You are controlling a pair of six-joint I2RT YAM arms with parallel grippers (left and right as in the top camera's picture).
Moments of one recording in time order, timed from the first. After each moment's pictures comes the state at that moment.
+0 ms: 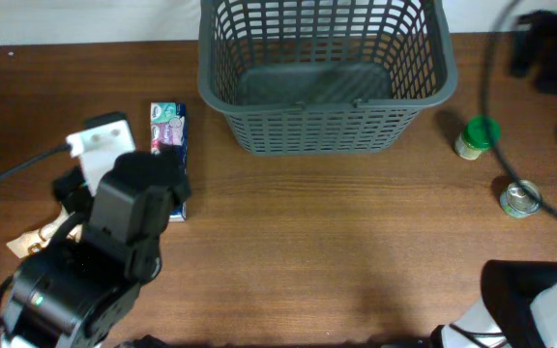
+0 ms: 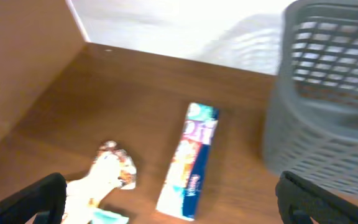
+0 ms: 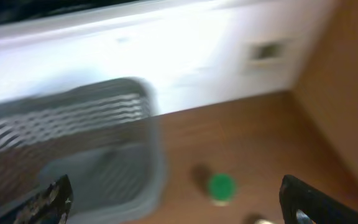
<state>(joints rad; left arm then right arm) -0.53 1.05 1.52 -1.20 -0.75 -0.50 -0.09 1.82 3.02 -1.69 0.14 0.16</state>
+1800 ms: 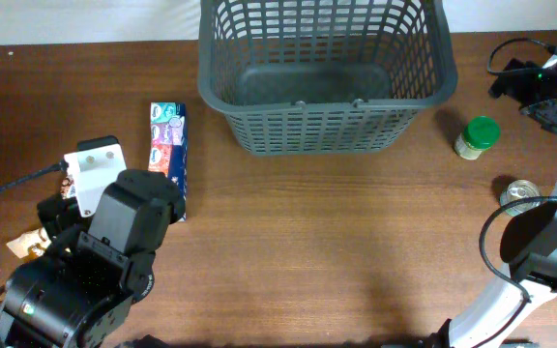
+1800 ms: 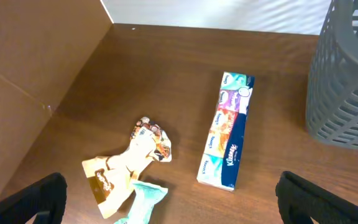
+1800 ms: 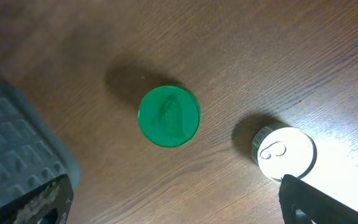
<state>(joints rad) -0.53 1.04 1.52 -1.39 -0.77 -0.50 -0.35 2.05 2.15 -1.36 0.01 0.32</state>
